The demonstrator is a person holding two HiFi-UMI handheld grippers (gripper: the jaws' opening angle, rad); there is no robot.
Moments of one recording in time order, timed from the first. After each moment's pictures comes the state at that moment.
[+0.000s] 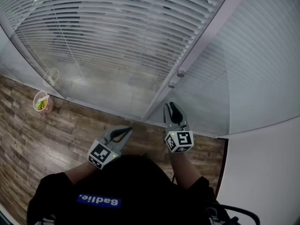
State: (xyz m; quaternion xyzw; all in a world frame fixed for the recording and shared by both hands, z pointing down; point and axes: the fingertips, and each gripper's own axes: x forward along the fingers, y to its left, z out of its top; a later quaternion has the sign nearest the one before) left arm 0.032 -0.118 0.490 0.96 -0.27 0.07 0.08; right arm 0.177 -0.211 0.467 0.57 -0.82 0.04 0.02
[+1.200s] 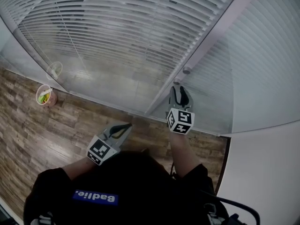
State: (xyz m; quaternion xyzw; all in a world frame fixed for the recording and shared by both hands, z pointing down) left arm 0.020 -0.118 0.497 0.95 -0.27 0.10 0.08; right arm 0.206 -0.280 0.482 0.65 -0.76 0.04 0.08
